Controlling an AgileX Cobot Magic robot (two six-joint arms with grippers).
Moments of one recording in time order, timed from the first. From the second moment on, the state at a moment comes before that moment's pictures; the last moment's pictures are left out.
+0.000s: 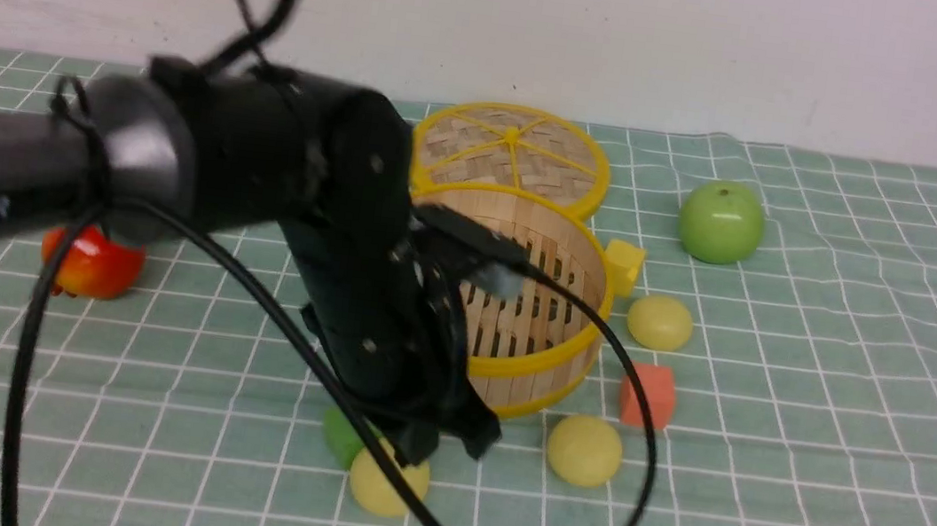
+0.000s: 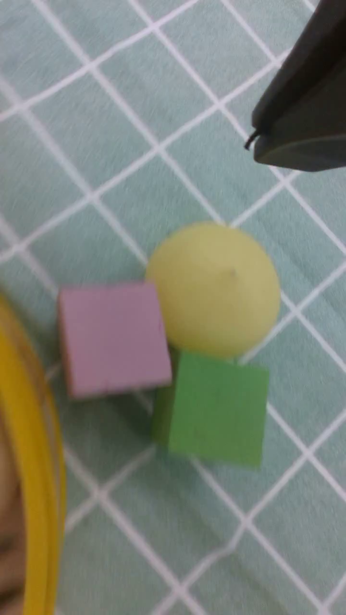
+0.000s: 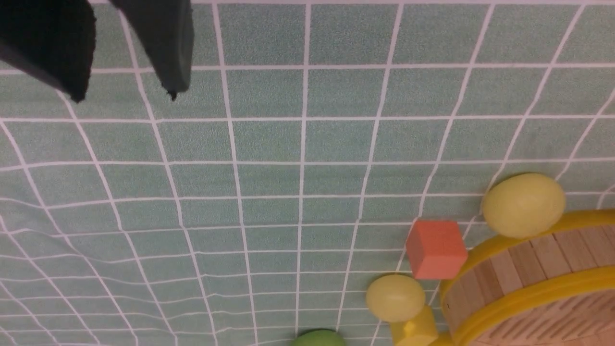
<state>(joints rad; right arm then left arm) -0.02 -0.01 0.01 0.13 0.39 -0.03 -0.61 1.82 -1.39 -0.16 0.94 0.11</state>
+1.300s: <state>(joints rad) -0.02 -0.01 0.01 0.13 0.39 -0.03 -0.65 1.89 -1.39 0.02 0.93 -0.04</state>
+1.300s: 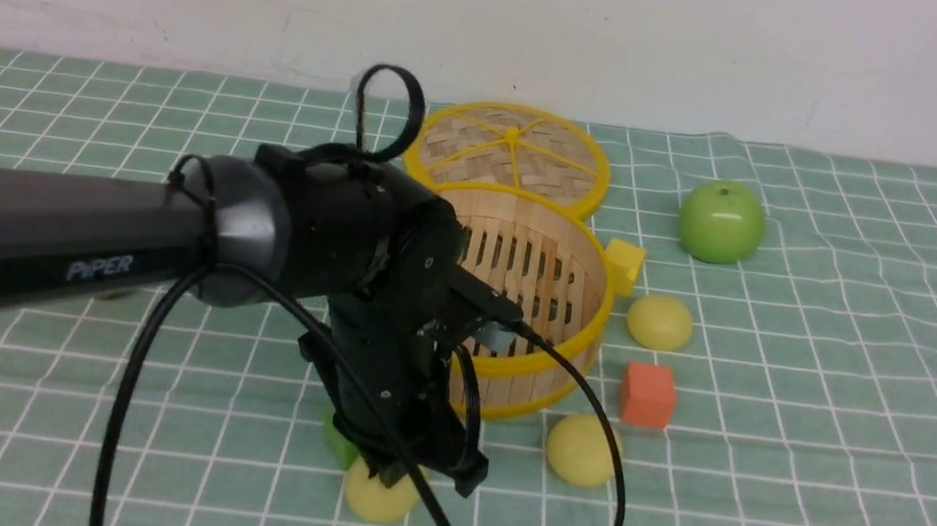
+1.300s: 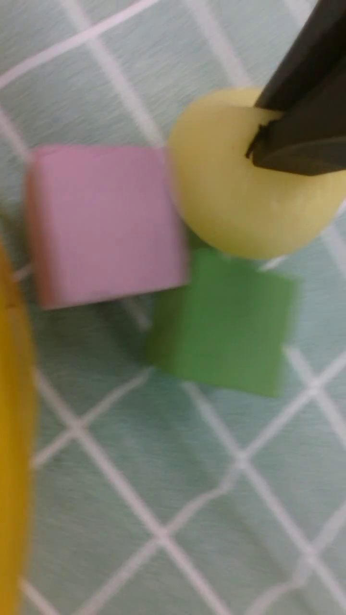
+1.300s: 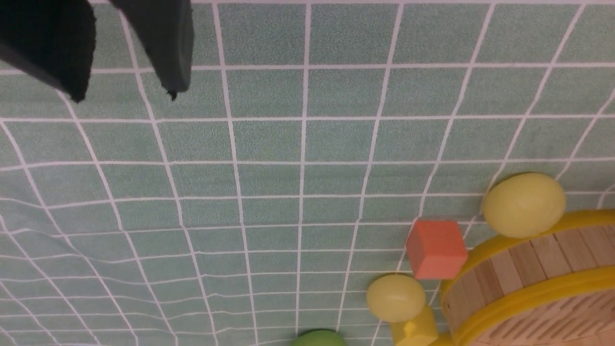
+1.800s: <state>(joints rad) -0.02 -0.01 0.01 0.13 0.39 -0.03 -0.51 1.94 -1.70 0.00 0.69 -0.01</state>
